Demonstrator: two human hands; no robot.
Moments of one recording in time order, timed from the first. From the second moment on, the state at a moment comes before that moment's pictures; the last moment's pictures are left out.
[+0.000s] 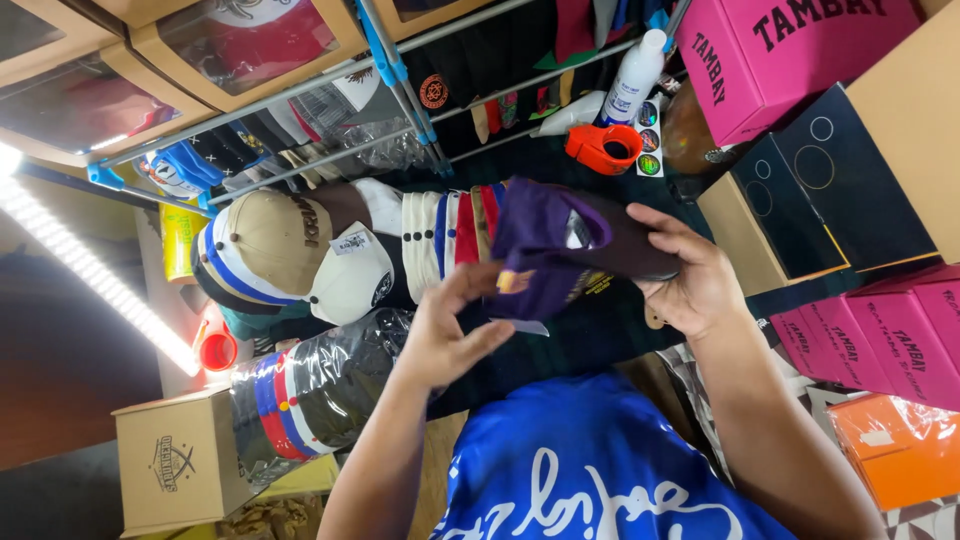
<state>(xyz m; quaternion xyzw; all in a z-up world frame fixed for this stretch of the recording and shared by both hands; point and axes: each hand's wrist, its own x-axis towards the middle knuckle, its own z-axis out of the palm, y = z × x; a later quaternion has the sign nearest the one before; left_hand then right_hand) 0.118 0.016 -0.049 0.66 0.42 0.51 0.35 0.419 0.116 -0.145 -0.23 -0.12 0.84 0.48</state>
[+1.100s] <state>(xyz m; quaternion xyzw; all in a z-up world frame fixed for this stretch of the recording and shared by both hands) 0.161 -0.003 -0.053 0.74 0.50 0.41 -0.19 0.399 0.104 -0.166 -0.36 -0.26 0.73 0.52</state>
